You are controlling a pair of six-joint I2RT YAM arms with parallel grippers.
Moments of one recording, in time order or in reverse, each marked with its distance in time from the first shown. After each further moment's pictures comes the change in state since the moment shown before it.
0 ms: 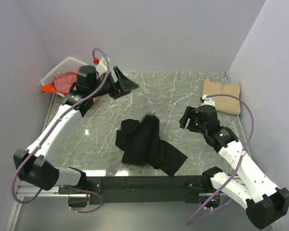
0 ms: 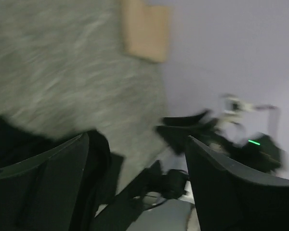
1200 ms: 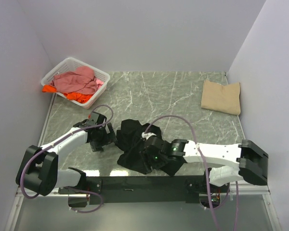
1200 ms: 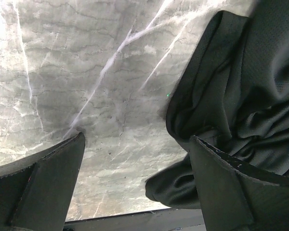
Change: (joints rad) left arm 0.007 -0.042 -0.703 -0.351 -0.522 0.154; right arm 0.782 0.436 -0.024 0.062 -0.204 0.171
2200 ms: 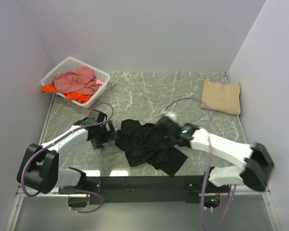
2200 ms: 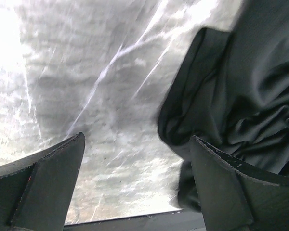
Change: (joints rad) left arm 0.000 0.013 0.029 0.003 -0.013 0.005; right arm -0.195 0.037 0.131 -0.160 0.244 0.022
